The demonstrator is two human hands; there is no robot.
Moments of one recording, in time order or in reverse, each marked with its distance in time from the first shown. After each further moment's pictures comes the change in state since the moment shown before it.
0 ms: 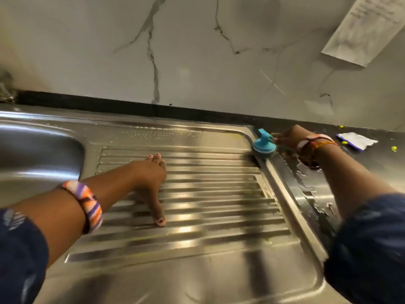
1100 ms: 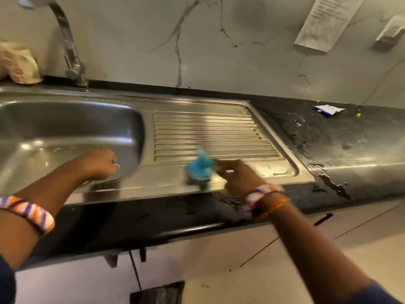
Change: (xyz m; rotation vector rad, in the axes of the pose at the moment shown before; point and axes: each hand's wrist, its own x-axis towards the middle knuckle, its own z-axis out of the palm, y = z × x) left_hand -0.187 -0.097 0.159 -0.311 0.371 -0.261; right_hand -0.339 -0.074 0.147 0.283 -0.080 -0.330
